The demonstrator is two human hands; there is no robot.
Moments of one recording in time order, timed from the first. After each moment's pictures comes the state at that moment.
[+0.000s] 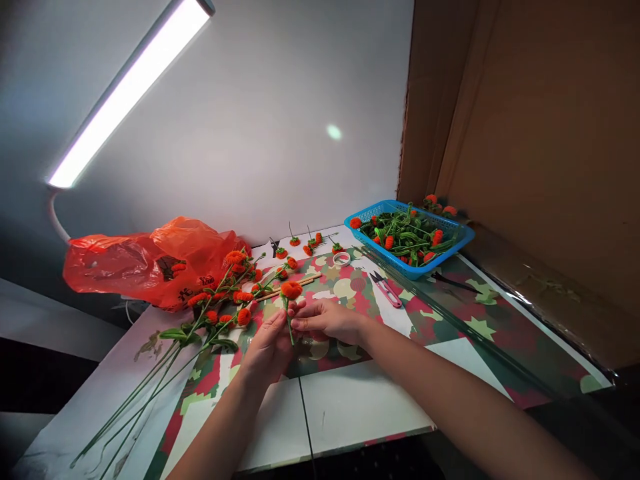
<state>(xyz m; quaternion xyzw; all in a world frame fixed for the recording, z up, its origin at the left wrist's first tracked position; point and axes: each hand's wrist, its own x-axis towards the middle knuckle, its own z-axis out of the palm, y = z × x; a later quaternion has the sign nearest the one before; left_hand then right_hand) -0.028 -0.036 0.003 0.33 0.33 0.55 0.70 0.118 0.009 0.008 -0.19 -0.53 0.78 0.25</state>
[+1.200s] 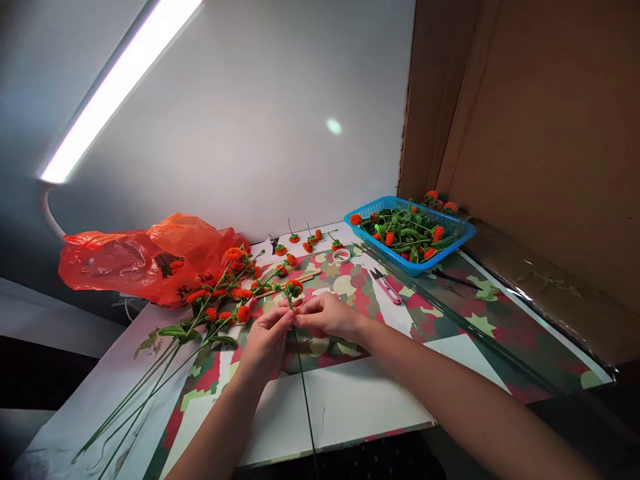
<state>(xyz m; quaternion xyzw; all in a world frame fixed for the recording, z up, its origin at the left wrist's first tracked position) -0.033 -0.035 0.003 0.43 0.42 0.57 0.56 0.119 0.007 0.013 -0.25 -0.62 0.68 0.30</state>
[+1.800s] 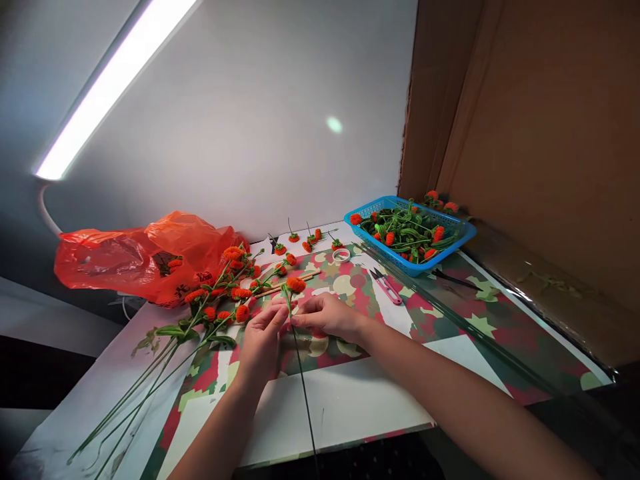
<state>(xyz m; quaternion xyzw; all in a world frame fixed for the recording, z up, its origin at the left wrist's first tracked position) -0.032 -0.035 0.004 0.46 0.47 0.60 0.45 0.118 0.007 0.011 -0.27 -0.57 0.73 0.28</state>
